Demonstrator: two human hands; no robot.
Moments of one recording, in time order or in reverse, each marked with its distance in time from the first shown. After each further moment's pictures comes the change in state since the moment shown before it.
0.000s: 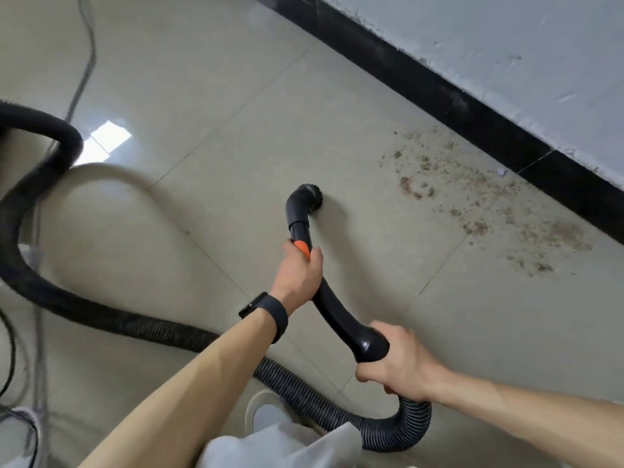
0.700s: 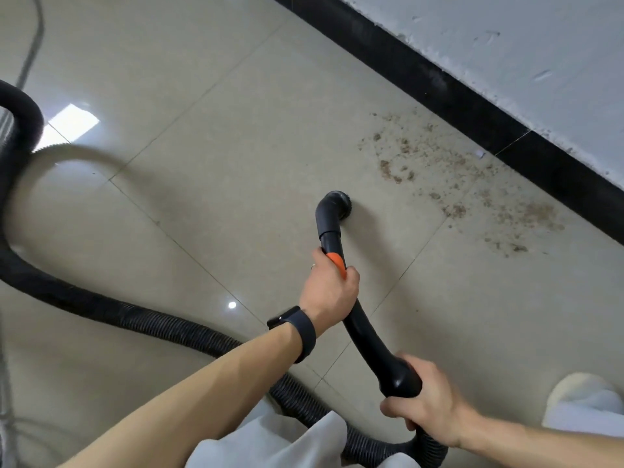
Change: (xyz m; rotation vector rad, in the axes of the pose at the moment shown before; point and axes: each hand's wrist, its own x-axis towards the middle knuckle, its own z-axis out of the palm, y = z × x) left_hand -0.038 0.002 0.071 0.071 -0.159 0.022; right_hand -0.049 0.075 -0.002 0.158 0.047 0.074
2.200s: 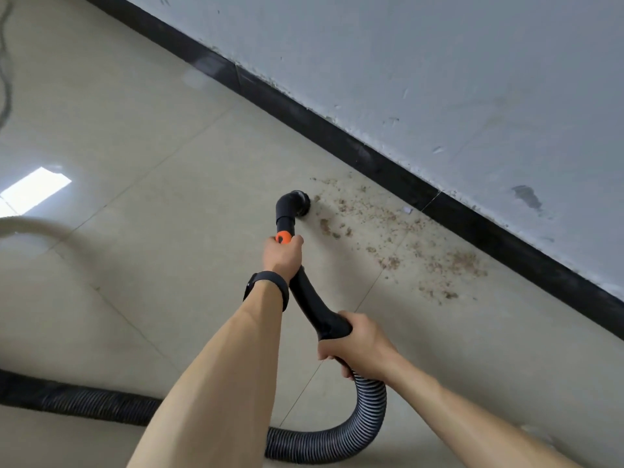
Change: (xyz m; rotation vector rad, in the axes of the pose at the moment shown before) left_hand 0.097 0.109 0.007 -0.394 0.168 -0.116; right_hand 0.067 -0.073 -0.082 0.044 0.081 -0.074
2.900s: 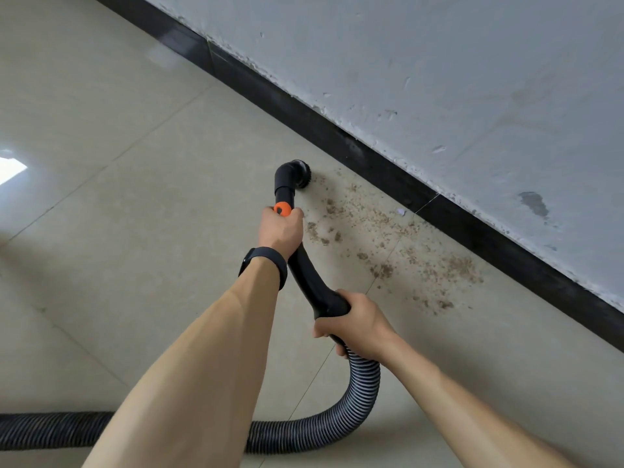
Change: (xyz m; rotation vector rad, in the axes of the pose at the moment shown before) left_hand 0.059 0.038 0.036 0.066 -0.010 0.135; right_hand 0.057 -0.017 -0.031 0.018 0.067 0.009
